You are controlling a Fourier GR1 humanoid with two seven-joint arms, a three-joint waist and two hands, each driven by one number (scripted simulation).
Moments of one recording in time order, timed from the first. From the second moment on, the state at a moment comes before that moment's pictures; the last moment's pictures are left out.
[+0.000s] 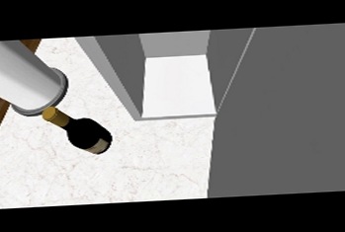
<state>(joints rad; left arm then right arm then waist) -0.07 0.52 0.36 -2.00 1.06 -0.28 0.43 -0.33 -0.20 0.05 -2.48 -0.13 -0.07 0.80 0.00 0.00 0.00</state>
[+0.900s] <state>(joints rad) -0.13 0.41 0.30 -1.77 0.79 -0.34 0.29 -0.54 -0.25 -0.02 -2.49 -0.12 -0.12 0.99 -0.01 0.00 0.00</state>
